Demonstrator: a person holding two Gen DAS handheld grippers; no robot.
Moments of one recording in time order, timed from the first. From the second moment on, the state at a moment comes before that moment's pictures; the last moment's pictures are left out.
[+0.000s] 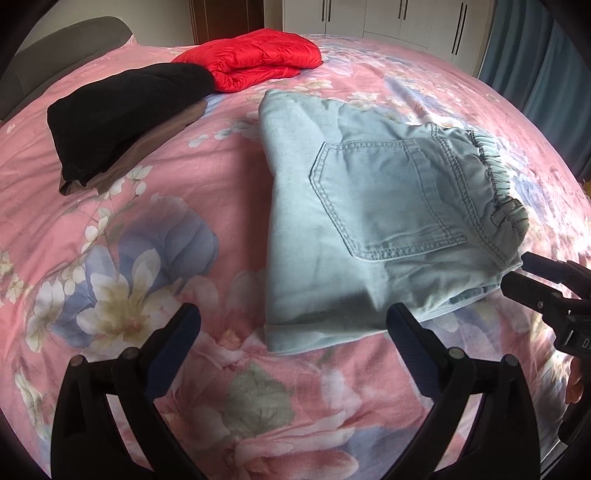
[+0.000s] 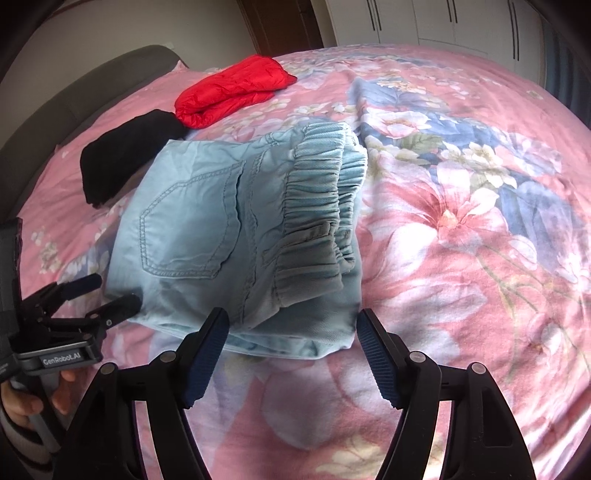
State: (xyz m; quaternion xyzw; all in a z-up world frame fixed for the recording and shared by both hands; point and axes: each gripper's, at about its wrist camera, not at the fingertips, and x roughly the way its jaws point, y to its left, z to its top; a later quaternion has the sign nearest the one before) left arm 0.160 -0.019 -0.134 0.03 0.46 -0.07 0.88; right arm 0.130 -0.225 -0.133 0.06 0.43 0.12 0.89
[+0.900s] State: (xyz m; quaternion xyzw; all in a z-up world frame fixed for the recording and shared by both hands) left arm 0.051 -0.024 -0.035 0.05 0.39 -0.04 0.92; right arm 0.035 -0.199 -0.057 0.00 0.36 0.12 0.93
